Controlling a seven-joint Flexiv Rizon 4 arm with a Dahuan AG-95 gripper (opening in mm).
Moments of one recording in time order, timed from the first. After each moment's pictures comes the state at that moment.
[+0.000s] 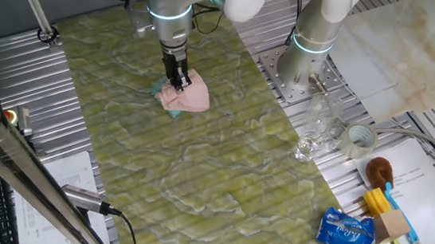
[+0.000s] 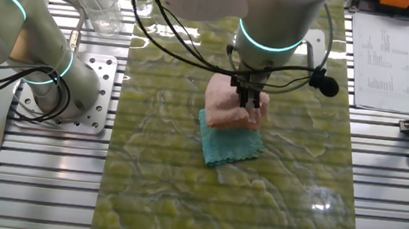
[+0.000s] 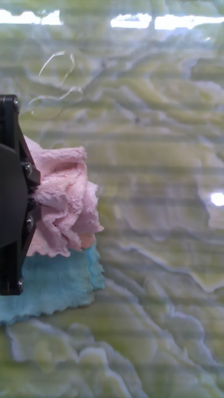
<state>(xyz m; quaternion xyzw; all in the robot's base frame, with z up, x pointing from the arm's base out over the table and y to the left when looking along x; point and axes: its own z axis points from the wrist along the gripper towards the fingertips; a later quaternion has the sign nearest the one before) 0.450 -0.002 0.093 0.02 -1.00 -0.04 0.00</state>
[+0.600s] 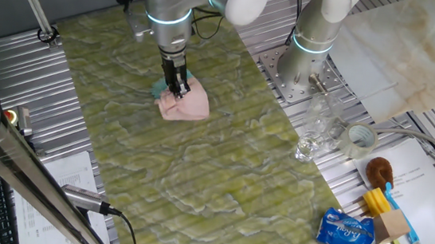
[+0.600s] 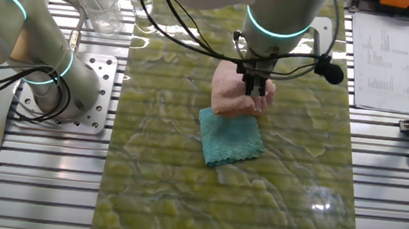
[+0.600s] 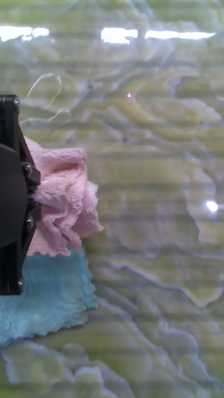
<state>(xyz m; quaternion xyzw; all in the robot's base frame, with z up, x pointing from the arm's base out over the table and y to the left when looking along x) 0.460 0.022 0.100 0.01 -1.00 -0.05 0.00</state>
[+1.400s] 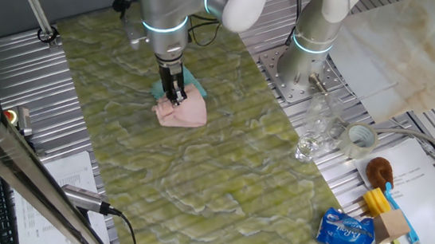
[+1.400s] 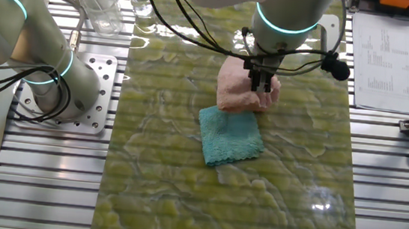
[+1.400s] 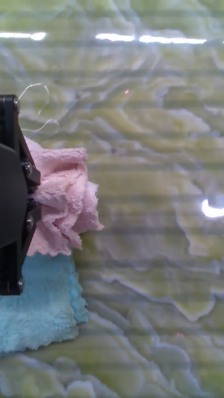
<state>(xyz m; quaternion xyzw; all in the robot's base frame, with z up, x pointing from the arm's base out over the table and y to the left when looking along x) 0.470 0.031 0.095 0.01 -1.00 -0.03 0.01</state>
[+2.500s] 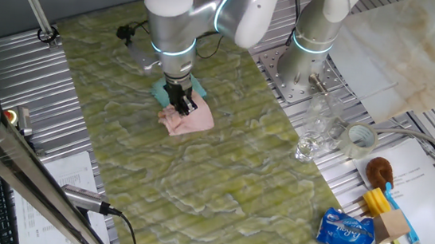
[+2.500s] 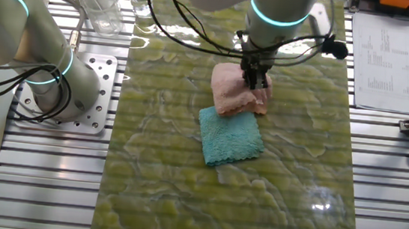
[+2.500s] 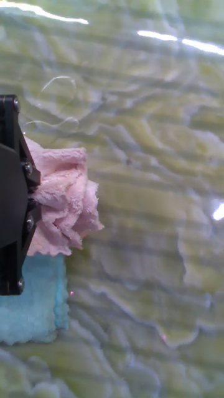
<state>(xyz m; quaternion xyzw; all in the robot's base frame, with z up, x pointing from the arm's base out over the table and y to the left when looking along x) 0.456 0.049 0.048 0.10 -0.99 -0.02 0.01</state>
